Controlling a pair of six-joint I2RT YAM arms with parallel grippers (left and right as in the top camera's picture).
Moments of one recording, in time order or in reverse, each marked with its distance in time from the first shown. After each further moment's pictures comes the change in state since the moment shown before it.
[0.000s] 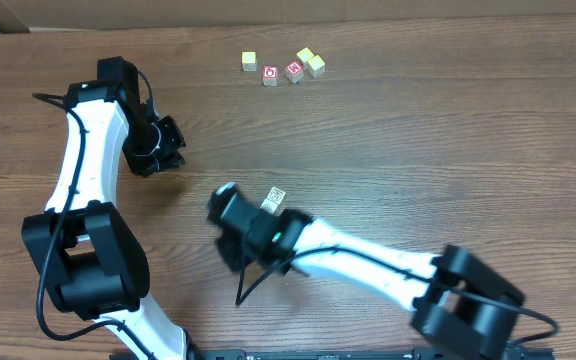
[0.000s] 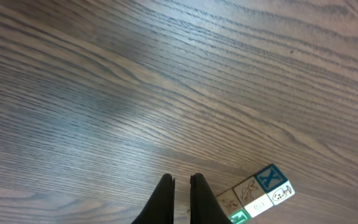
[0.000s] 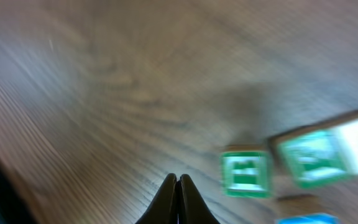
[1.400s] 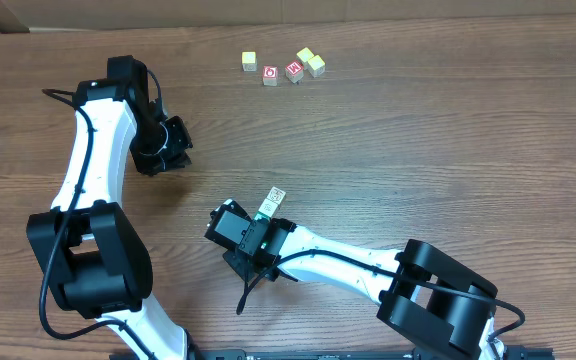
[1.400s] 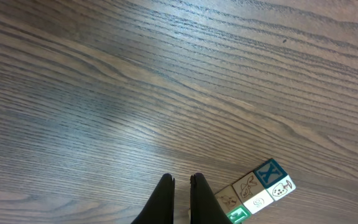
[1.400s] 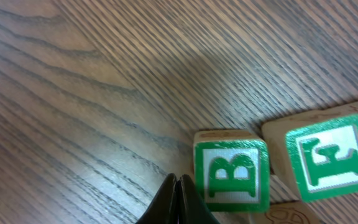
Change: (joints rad) left arm -0.028 0.000 0.000 -0.001 -0.007 0.014; right arm 0.027 0.100 -0.004 -0.050 0.128 -0.131
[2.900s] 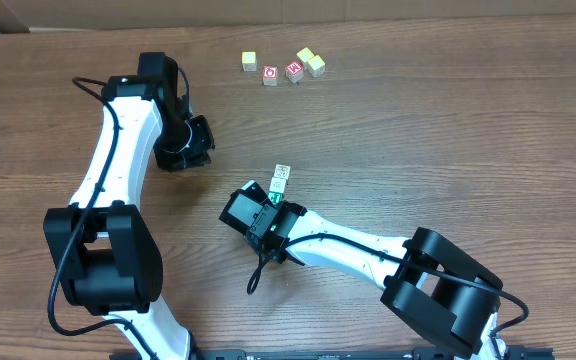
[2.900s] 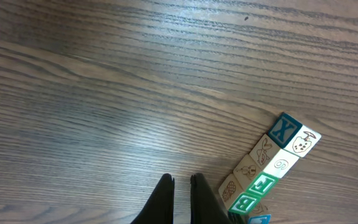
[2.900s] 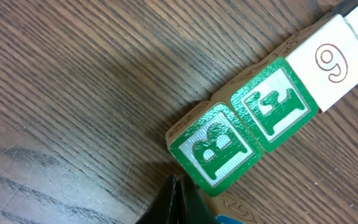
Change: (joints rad) left arm -0.112 0.000 0.000 0.017 -0.020 0.000; right arm -0.077 0.000 0.000 -0.083 0.177 -0.032
